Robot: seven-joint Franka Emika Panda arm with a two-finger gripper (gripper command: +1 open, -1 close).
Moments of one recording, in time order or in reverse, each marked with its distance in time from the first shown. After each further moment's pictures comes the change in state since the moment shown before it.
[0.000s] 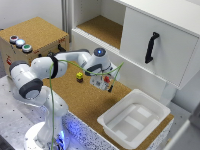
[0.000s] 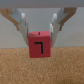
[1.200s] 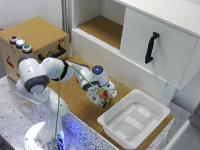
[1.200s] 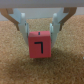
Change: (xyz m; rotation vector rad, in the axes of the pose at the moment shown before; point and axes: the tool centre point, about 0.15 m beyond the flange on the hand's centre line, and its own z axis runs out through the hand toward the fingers) arm -0.047 0.021 0.096 -0.072 -0.011 0.107
